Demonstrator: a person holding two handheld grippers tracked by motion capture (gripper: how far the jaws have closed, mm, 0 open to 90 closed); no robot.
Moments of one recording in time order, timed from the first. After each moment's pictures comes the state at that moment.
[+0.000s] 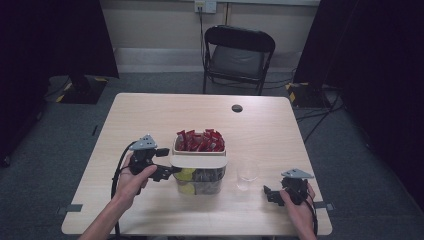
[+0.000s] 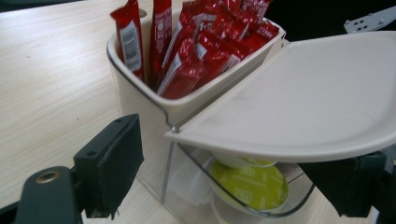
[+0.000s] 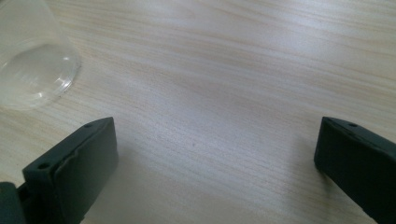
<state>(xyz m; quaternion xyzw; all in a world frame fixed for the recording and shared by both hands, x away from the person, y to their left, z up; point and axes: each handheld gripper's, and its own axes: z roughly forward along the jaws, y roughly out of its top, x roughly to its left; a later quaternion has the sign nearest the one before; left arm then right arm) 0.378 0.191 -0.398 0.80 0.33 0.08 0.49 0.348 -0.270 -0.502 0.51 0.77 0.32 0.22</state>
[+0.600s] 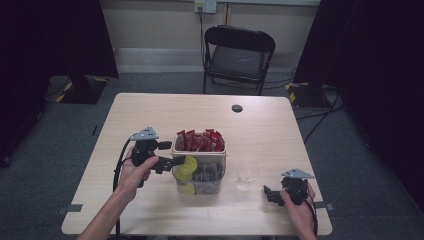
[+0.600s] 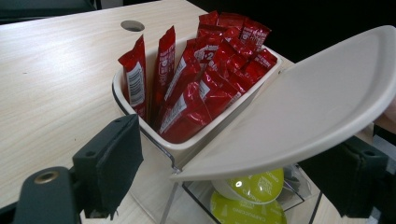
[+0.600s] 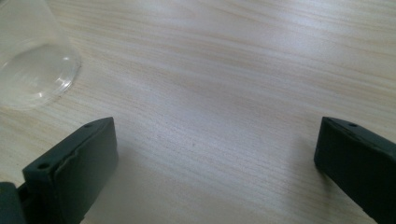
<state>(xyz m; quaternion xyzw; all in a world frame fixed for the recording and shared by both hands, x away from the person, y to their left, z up) 0.394 0.187 -0.386 0.79 0.34 0.07 0.51 0.348 -0.270 -0.502 0.51 0.77 0.32 0.22</state>
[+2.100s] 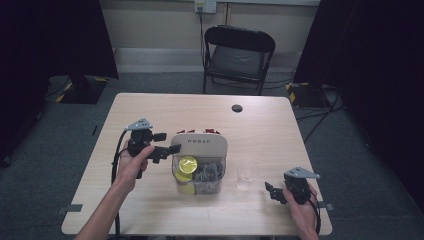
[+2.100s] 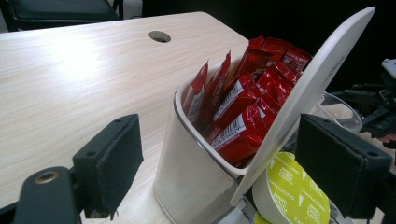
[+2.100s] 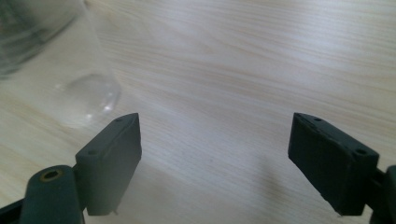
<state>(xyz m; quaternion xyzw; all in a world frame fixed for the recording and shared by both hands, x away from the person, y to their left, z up) 0.418 0.203 -0.388 0.76 0.37 0.08 0.52 0.341 -0.271 -0.480 0.49 0.76 0.36 0.22</state>
